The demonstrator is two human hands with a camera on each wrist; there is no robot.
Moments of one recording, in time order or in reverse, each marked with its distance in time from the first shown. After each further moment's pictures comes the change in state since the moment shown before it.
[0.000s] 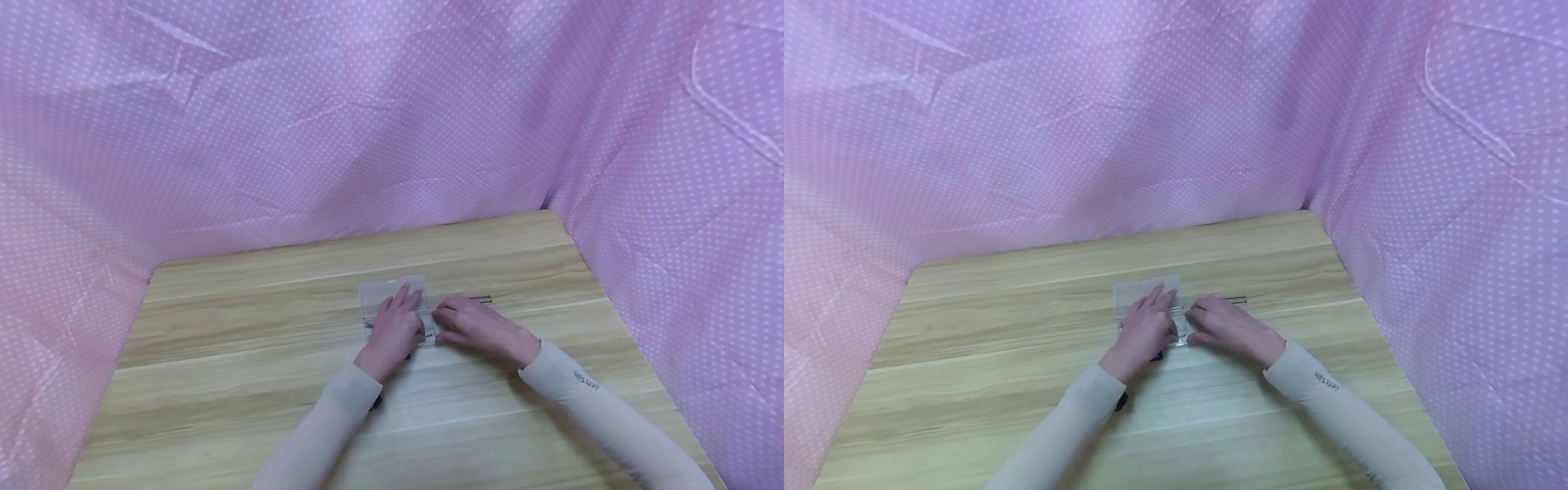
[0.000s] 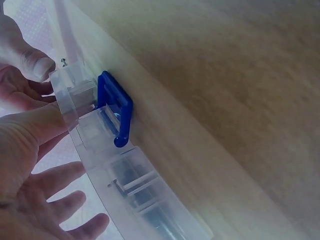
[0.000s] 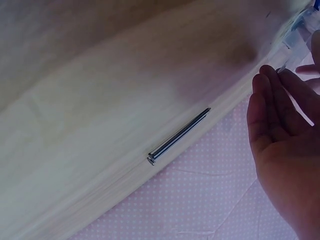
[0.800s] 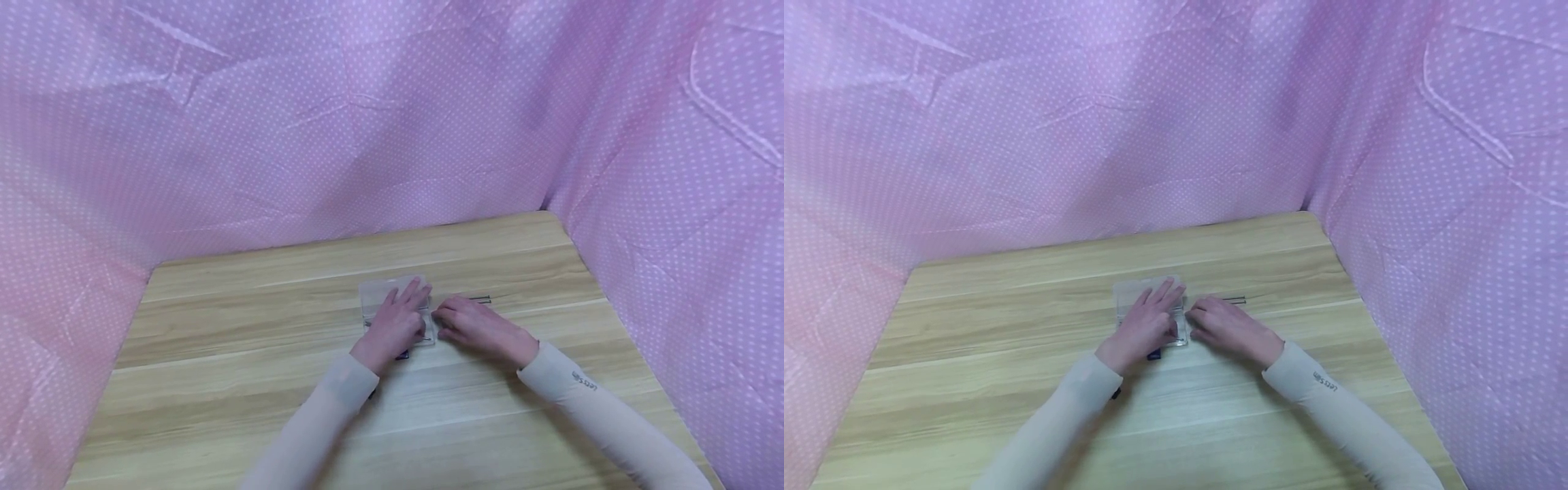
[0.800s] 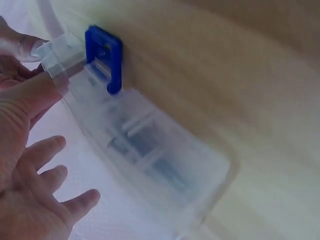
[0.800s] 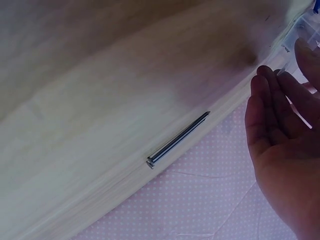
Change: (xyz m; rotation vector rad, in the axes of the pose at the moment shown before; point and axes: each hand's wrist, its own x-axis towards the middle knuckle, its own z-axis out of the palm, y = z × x) left_hand 0.008 -0.009 -0.007 0.103 -0.078 0.176; right_hand -0.001 -0.003 0.000 -0.025 0.023 0.004
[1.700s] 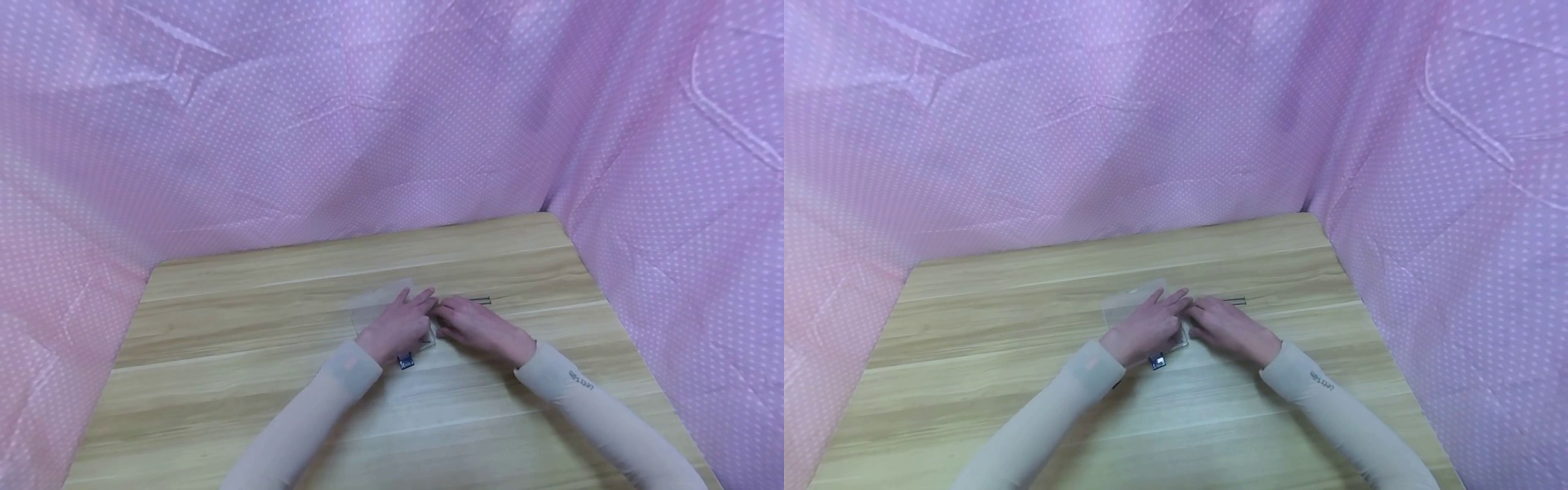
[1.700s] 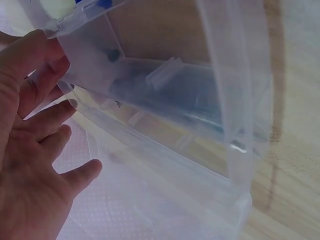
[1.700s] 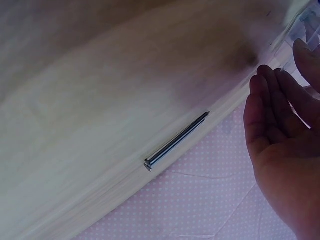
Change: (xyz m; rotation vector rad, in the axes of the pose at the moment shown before) left_hand 0.008 0.004 -0.013 0.106 -0.120 0.127; right_hand 0.006 0.004 0.005 0.005 0.047 -0.043
